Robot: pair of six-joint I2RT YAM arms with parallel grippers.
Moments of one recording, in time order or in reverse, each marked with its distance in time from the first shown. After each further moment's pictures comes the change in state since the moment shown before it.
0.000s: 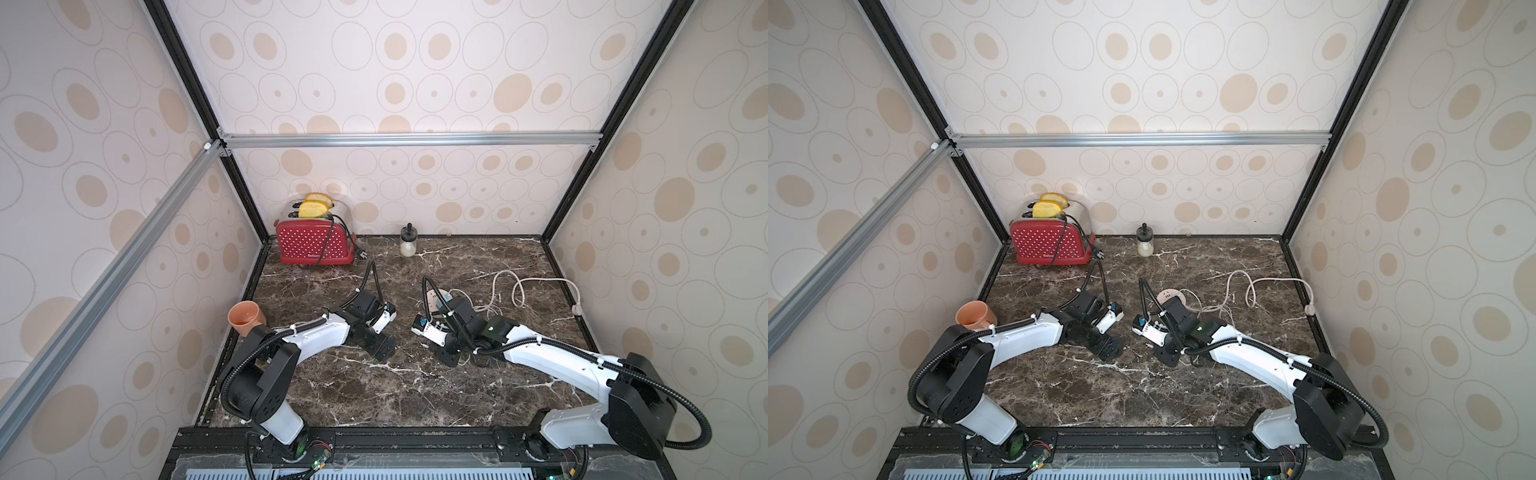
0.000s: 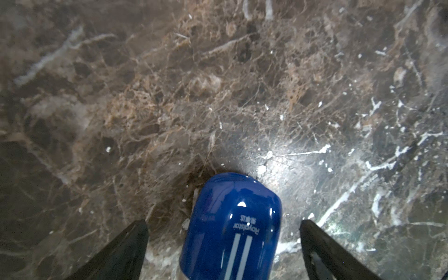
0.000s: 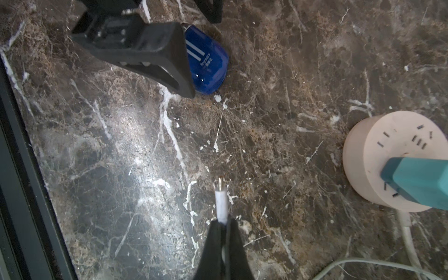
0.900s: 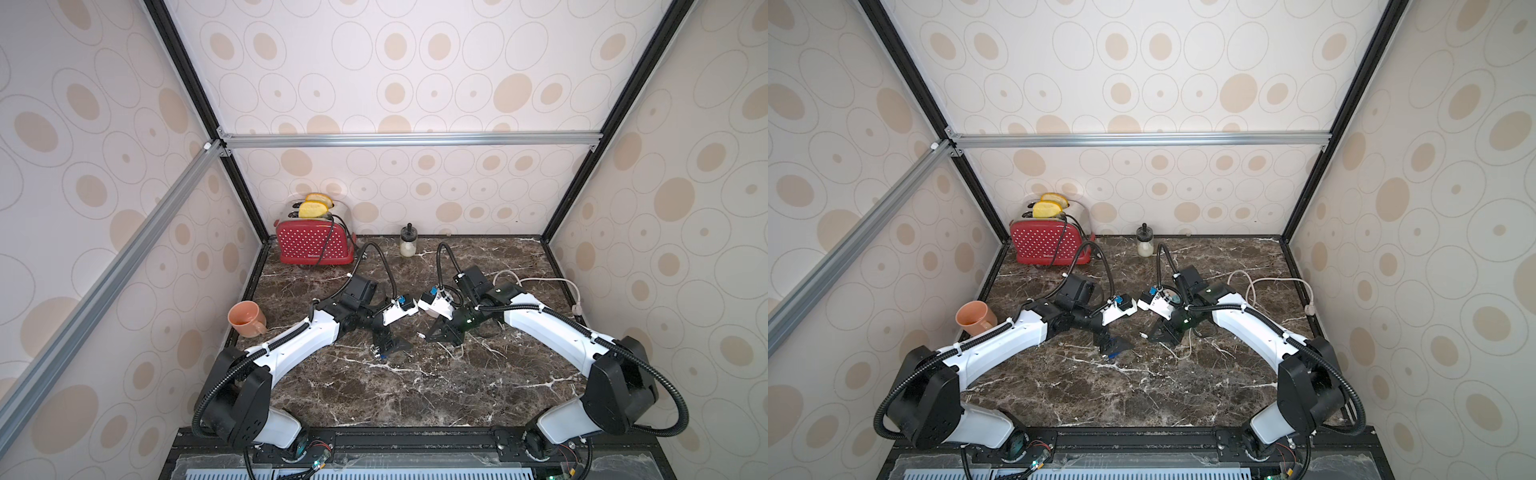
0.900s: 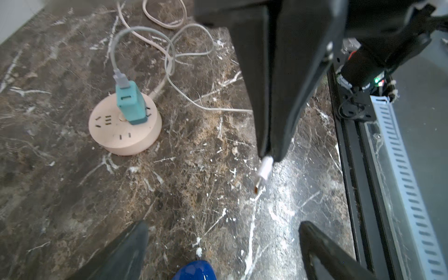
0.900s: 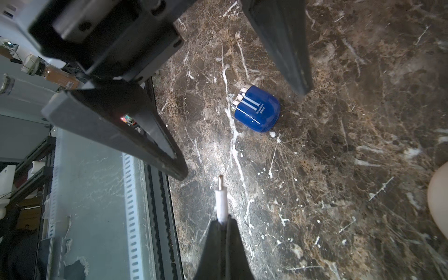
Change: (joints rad) left arm 0.000 -0.139 0.105 0.074 0.439 0.472; right arm -0.231 0.139 0.253 -0.260 -0.569 -0.060
